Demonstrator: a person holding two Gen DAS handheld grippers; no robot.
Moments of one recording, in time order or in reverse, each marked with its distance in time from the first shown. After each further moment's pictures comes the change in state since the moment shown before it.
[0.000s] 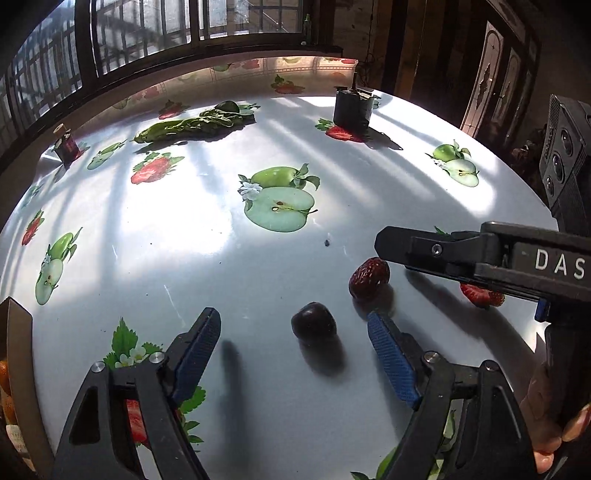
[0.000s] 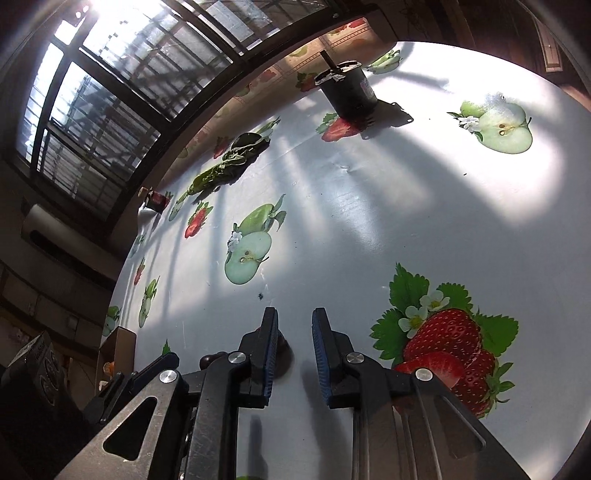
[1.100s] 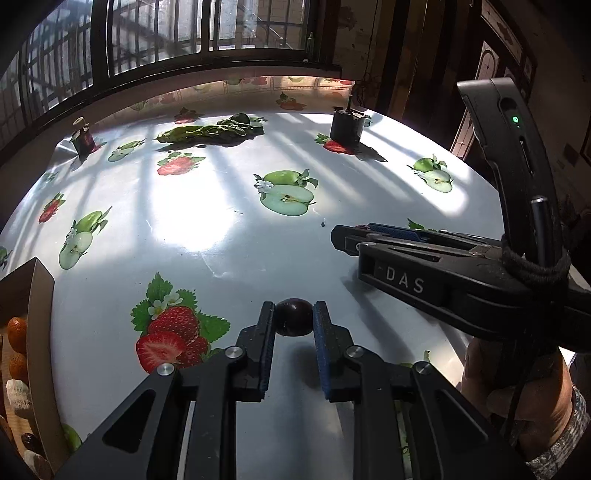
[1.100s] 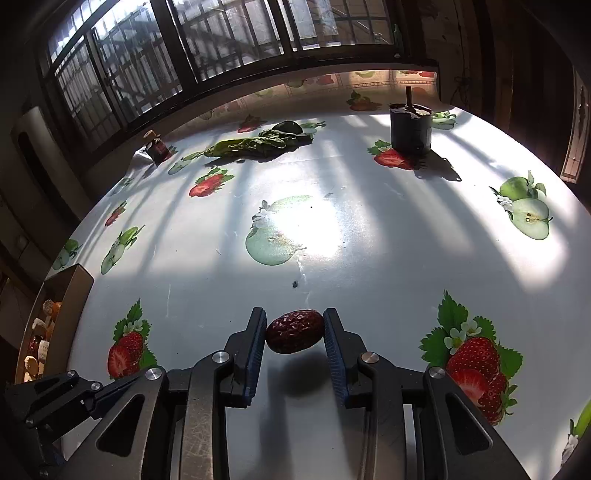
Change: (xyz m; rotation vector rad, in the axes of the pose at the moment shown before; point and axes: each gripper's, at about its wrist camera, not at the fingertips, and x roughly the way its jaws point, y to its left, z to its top) left arm -0.063 0.014 -0.038 -0.049 -0.074 -0.027; right arm 0.015 0.061 -0.028 -0.355 -0.056 -0.259
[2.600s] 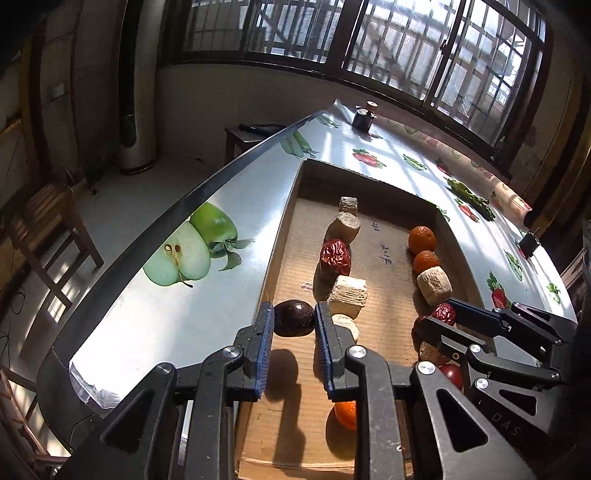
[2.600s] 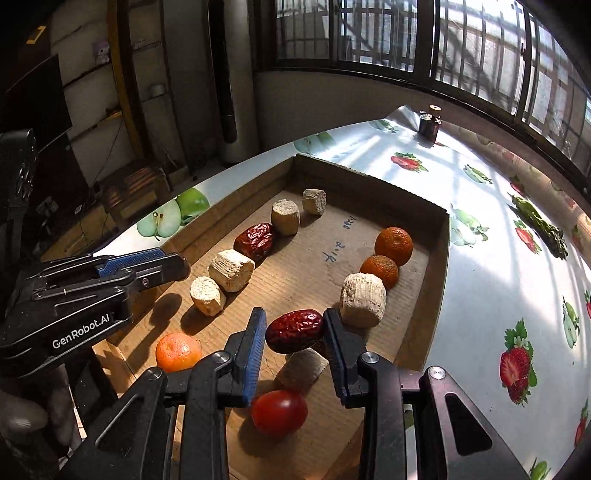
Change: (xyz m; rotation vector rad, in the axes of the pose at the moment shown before) left arm -0.186 0.295 -0.177 -0.576 -0.131 0.344; right arm -0.008 0.364 -0.116 -0.649 0.096 0.282
